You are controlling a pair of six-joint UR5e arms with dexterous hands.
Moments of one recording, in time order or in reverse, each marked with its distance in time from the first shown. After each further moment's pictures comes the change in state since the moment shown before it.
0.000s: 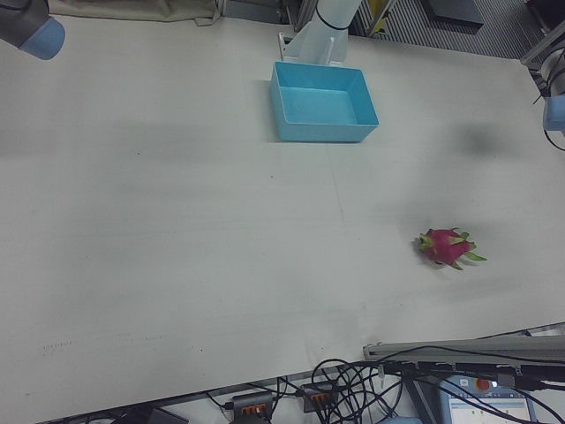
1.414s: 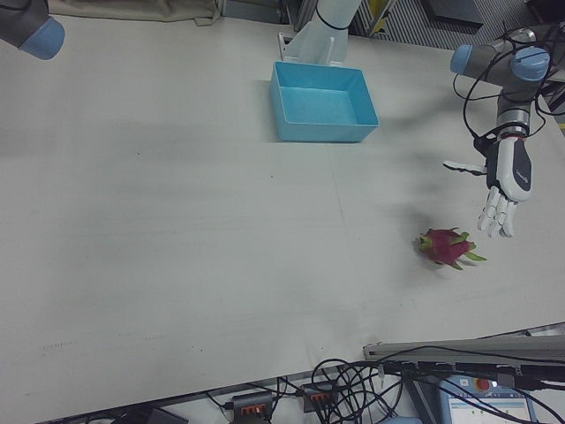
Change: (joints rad) left arm 0.511 0.256 -0.309 0.028 -0.159 0.780; right arm 0.000 0.000 -0.002 0.000 0.000 0.000
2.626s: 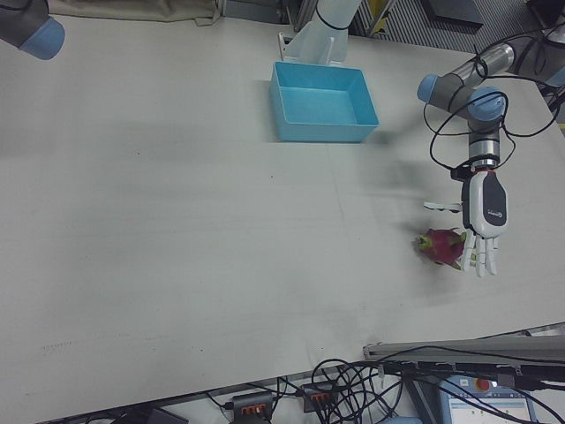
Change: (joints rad) left arm 0.011 -0.158 0.314 0.089 -0.123 0.017; right arm 0.000 0.000 0.000 0.000 0.000 0.000
